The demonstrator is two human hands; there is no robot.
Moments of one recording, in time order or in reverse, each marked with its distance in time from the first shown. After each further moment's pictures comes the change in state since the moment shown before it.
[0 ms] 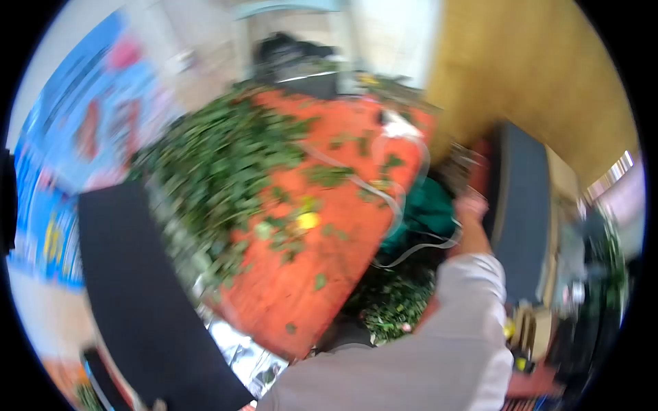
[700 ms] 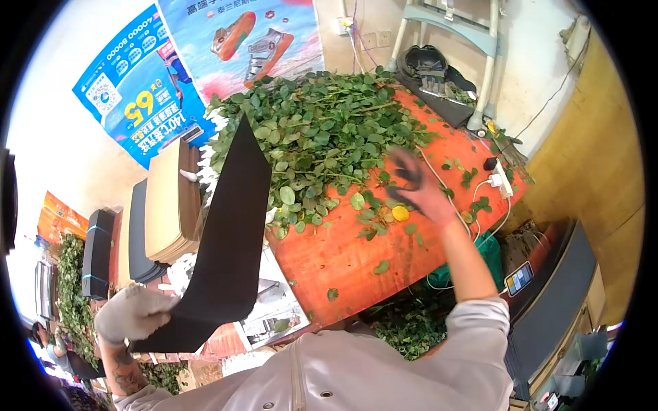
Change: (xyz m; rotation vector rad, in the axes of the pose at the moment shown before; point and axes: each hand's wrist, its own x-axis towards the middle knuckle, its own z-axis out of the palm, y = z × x) left_hand -0.034 0.109 -0.006 1.176 -0.701 0.575; right_hand -0.211 -0.264 -0.159 1.386 -1.137 -1.231
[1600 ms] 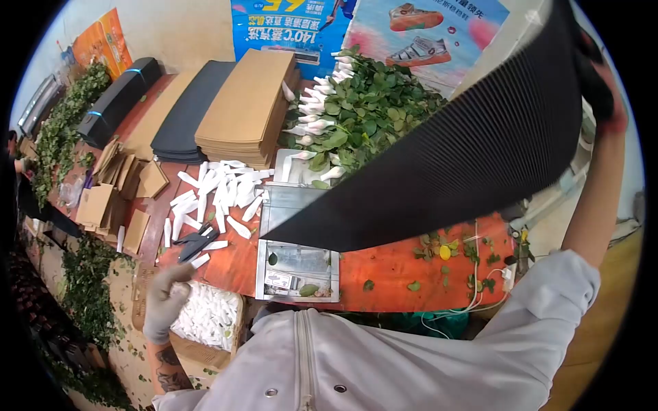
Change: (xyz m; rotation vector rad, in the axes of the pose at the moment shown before) left_hand -0.108 -0.104 0.278 -1.048 1.064 -0.352; right_hand 0.132 -0.318 0.220 -0.592 -0.463 -0.687
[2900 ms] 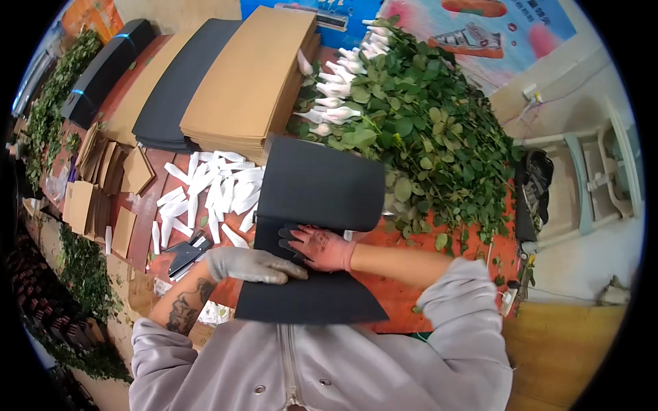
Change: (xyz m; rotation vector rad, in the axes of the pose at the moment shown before) left_hand 0.204 -0.065 0.130 -0.250 -1.368 -0.076; right_hand -0.174 0.200 0.449 -0.189 -1.011 -0.281
